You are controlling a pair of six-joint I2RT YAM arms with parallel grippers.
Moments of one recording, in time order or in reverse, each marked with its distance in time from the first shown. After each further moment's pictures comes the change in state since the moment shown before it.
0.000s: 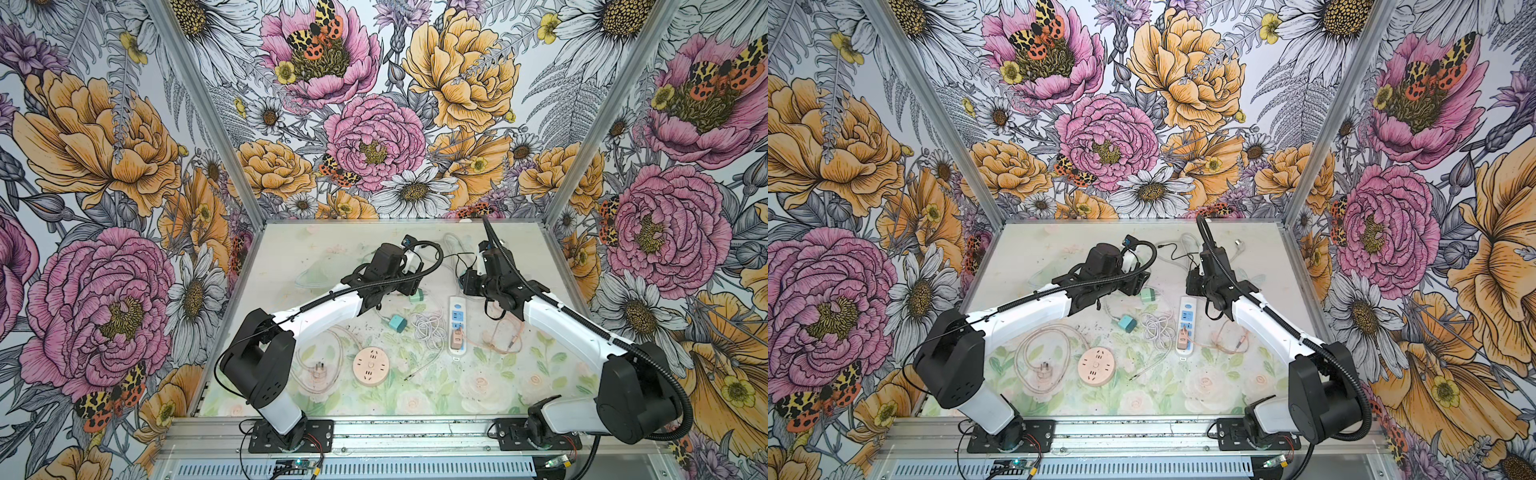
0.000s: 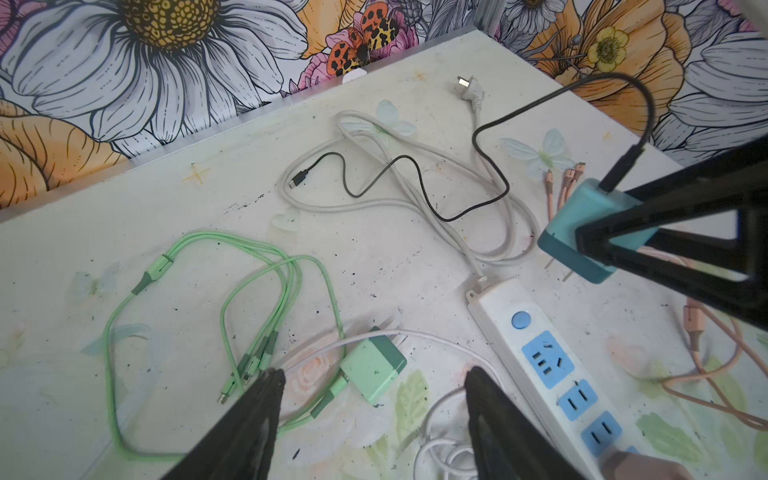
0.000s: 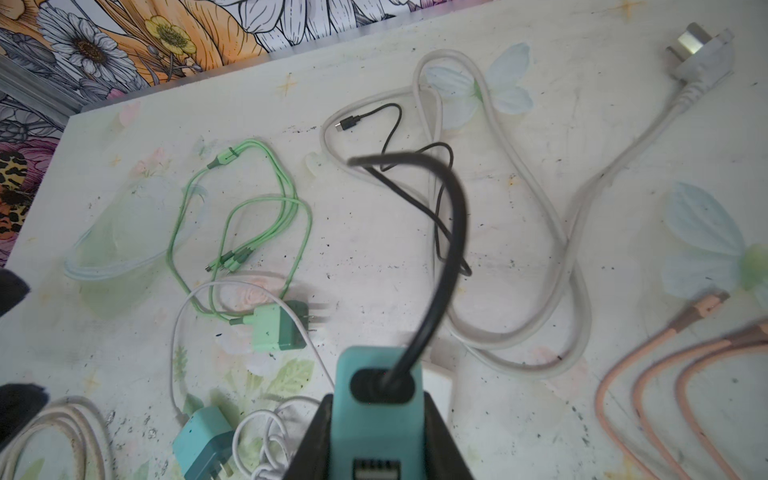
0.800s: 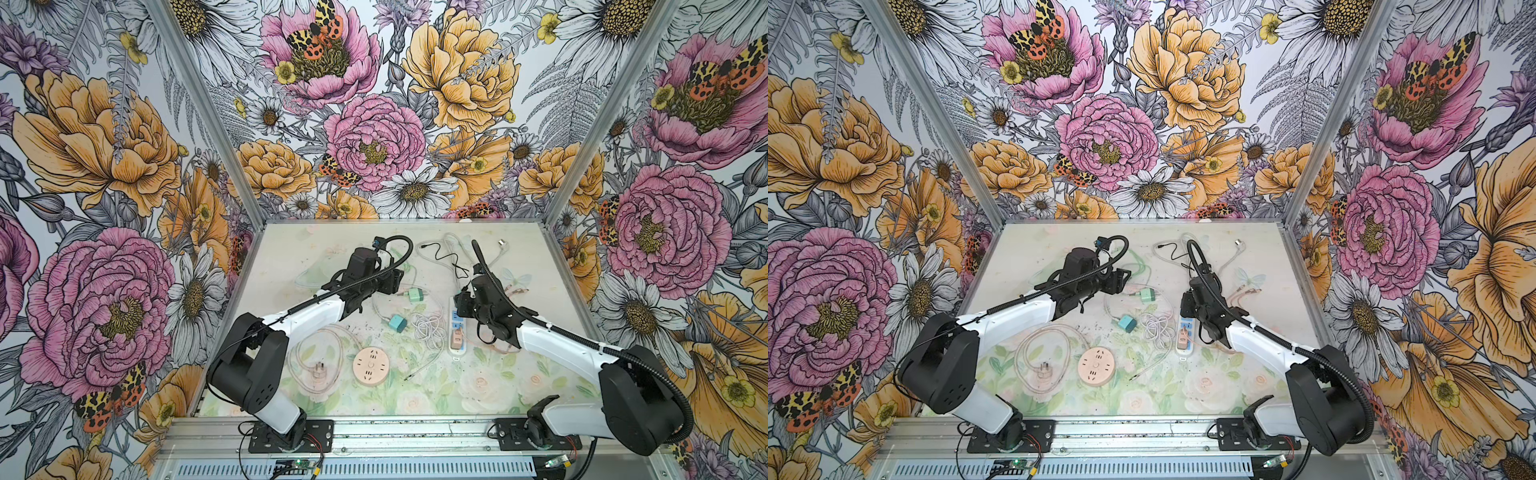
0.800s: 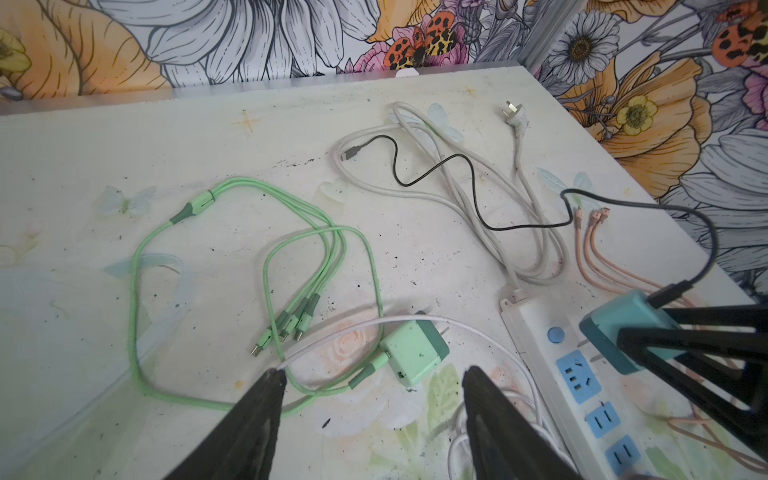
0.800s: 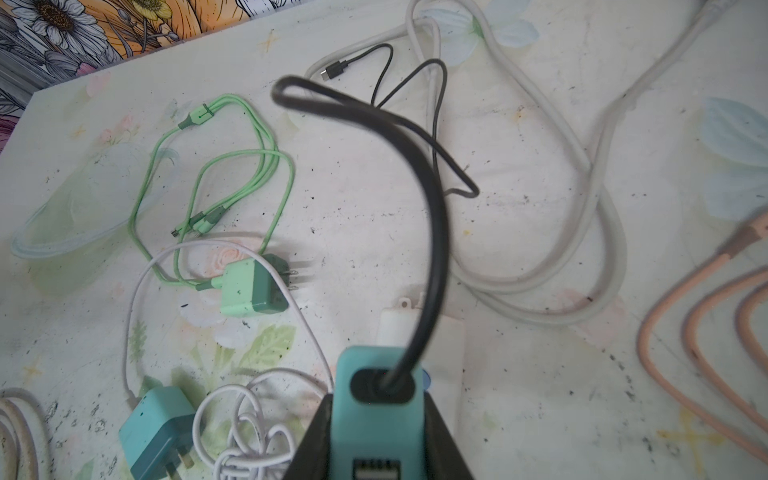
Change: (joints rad) left arm 0.167 -0.057 -0.191 0.174 0.115 -0.166; right arm 0.125 -0.047 -0.238 0.222 0.117 0.097
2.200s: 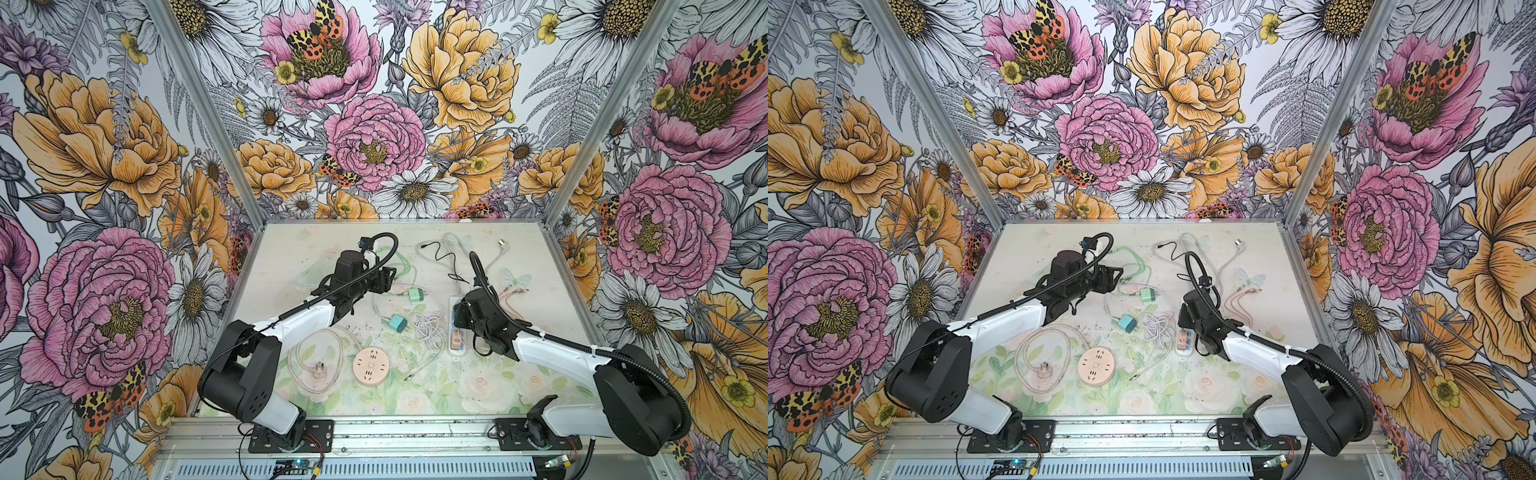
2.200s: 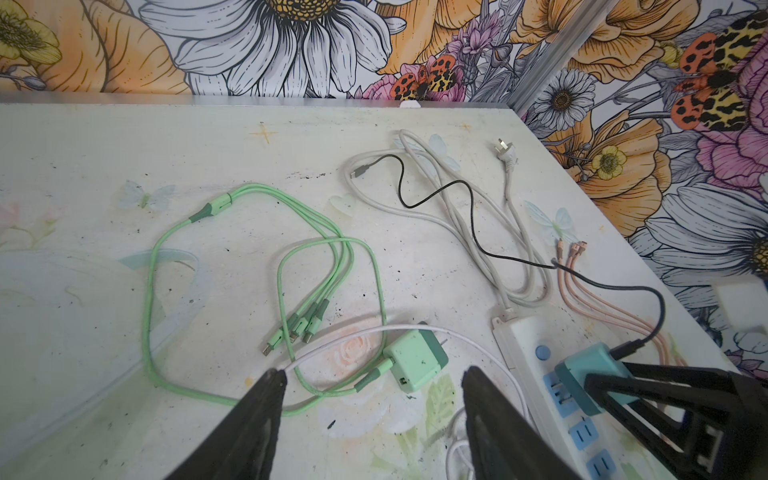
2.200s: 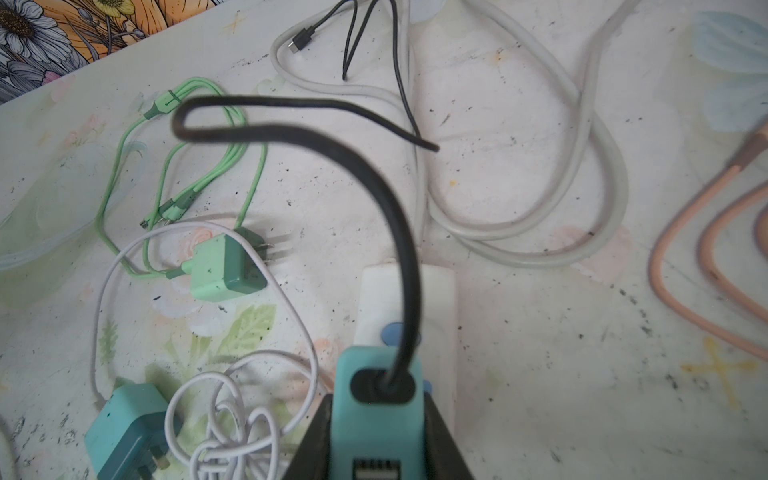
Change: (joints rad) left arm 0.045 -0.047 -0.074 0.091 0.051 -0.046; right arm 0.087 -0.001 -0.104 0.079 0.102 0.123
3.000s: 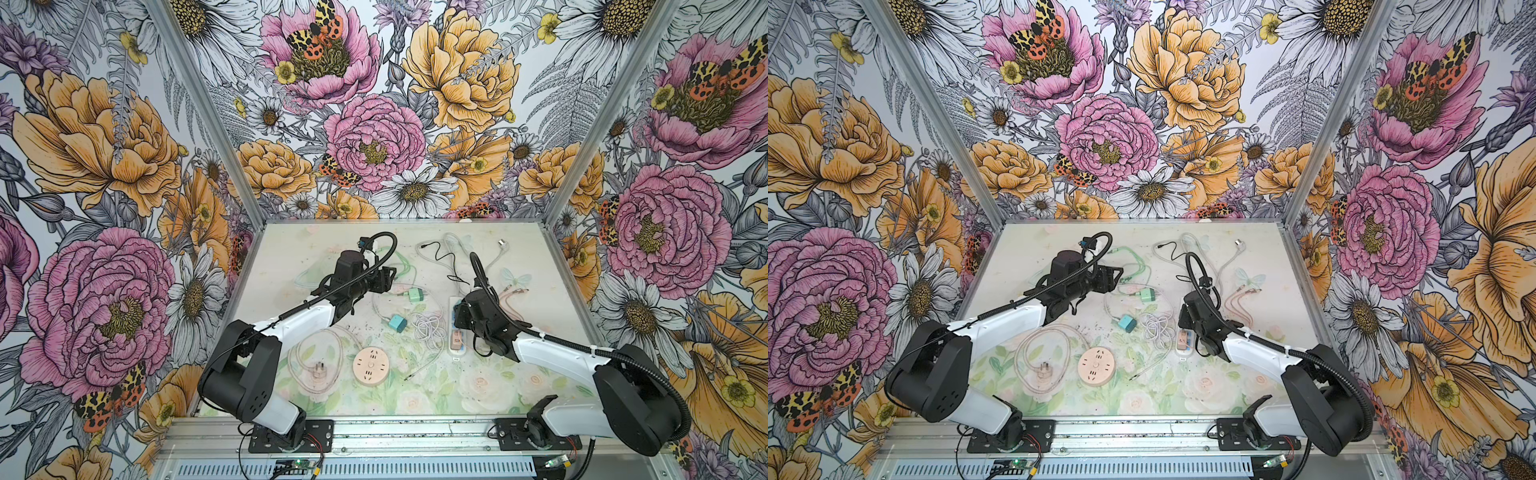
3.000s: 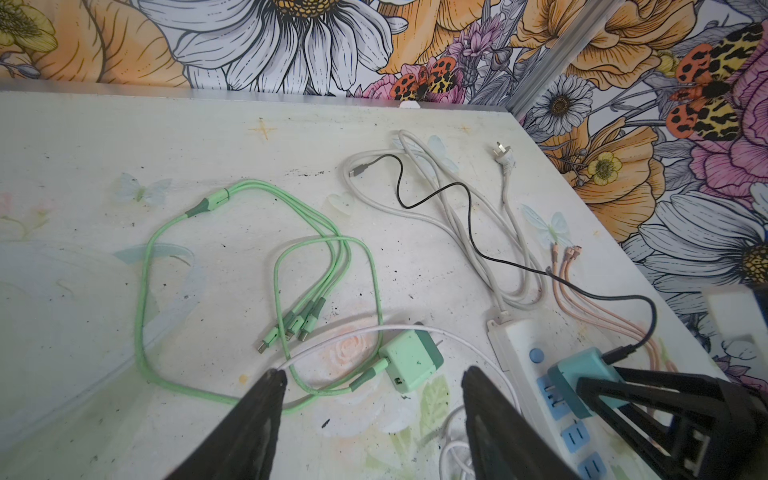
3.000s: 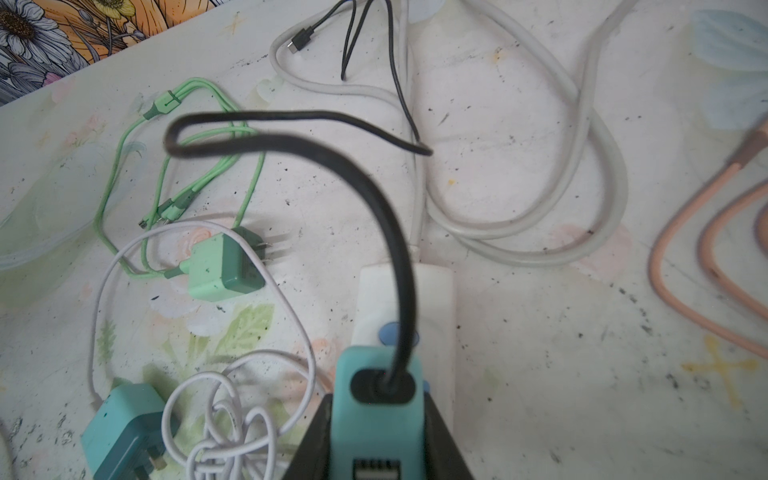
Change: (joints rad) left arm 0.000 0.002 0.000 0.000 0.004 -0.026; right arm 0.000 0.000 -0.013 0.016 -0.001 -0.001
